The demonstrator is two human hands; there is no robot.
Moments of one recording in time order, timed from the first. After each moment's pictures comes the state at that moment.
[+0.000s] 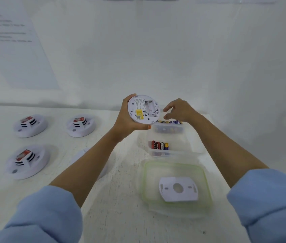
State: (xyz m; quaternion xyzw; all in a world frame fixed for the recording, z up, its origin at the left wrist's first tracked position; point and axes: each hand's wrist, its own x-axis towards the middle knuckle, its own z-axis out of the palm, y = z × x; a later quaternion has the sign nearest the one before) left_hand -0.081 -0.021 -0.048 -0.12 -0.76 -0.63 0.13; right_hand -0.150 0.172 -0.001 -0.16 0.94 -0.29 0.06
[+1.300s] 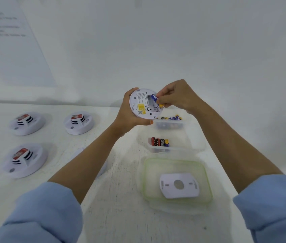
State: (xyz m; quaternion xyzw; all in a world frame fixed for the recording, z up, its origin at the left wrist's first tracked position) left_hand -0.085 -0.016 -0.041 -0.14 -0.76 -0.63 0.12; right_hand -0.121 0.159 0.041 -0.19 0.85 -0.49 0.05
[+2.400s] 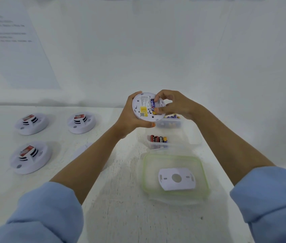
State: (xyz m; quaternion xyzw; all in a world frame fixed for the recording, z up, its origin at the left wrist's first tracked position) left_hand -0.062 -0.004 -0.034 -0.14 -0.75 -0.64 0.07; right_hand -0.113 0.175 0.023 -0.26 0.80 -0.52 0.15
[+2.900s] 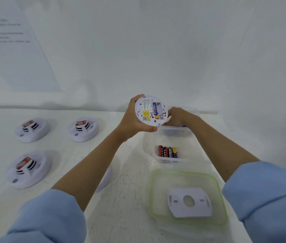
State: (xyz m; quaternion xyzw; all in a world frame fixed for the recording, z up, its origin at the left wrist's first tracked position) left_hand -0.102 -0.024 -0.047 -0.12 -0.78 -0.61 0.10; right_hand -0.196 0.142 -0.042 -0.18 0.96 -0.16 0.16
